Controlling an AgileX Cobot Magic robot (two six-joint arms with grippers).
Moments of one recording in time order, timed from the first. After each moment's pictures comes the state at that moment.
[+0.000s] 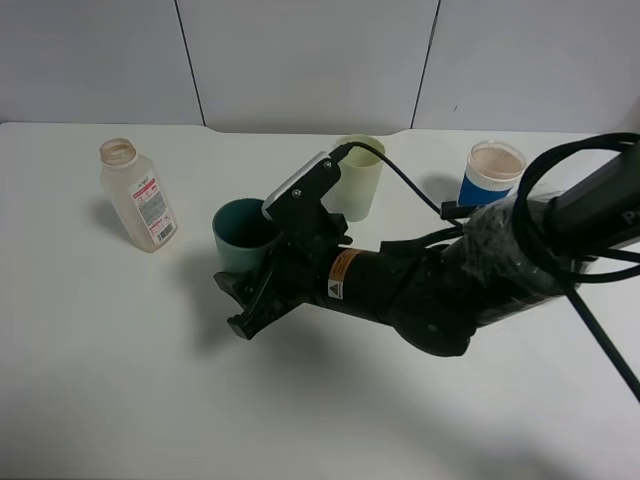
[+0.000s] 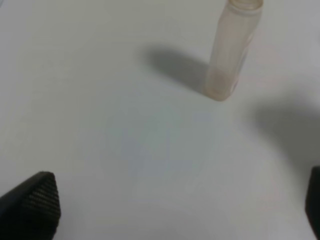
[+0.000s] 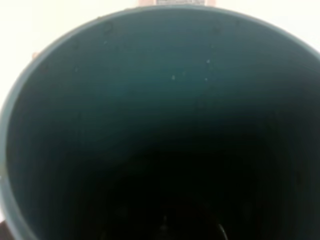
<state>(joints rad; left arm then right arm) 0.02 0.00 -0.50 -0.02 1.05 -0.04 0.94 1.95 -0.68 0.01 -0.76 -0.05</state>
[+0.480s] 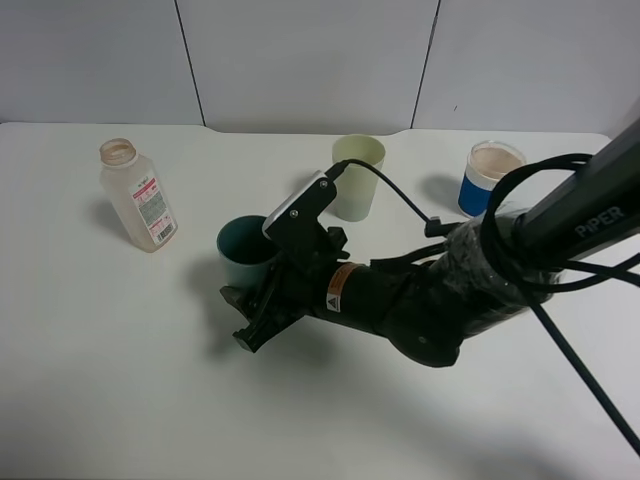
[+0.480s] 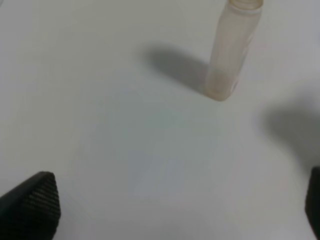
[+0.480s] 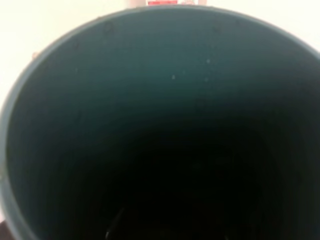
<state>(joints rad) 0.02 0.00 -0.50 -0.02 1.05 -0.04 0.94 2.02 -0.68 0.02 -0.81 -0.10</state>
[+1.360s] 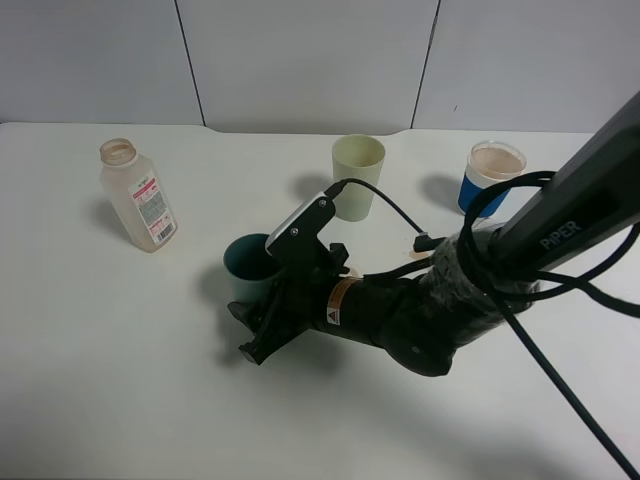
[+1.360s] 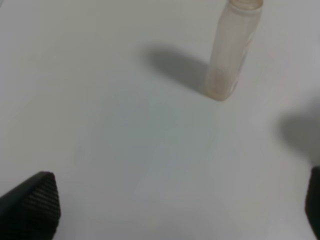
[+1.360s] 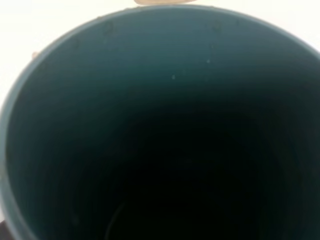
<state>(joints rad) 0.02 0.00 -0.50 -0.02 1.05 -0.04 0.94 2.08 -0.68 0.03 -0.82 -0.08</state>
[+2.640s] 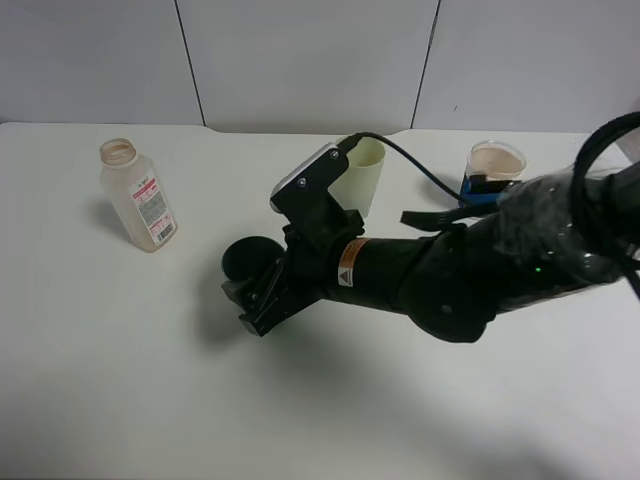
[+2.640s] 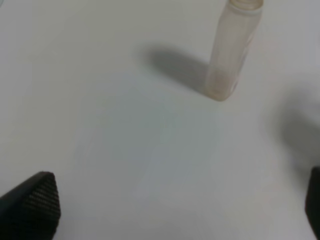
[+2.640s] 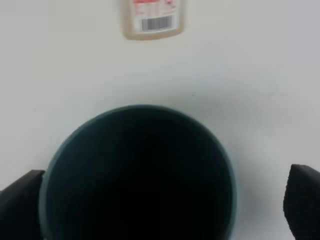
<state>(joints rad) 0.02 0.00 -0.50 -0.02 1.05 -0.04 0.94 1.83 -0.68 0.10 -0.52 -0.12</state>
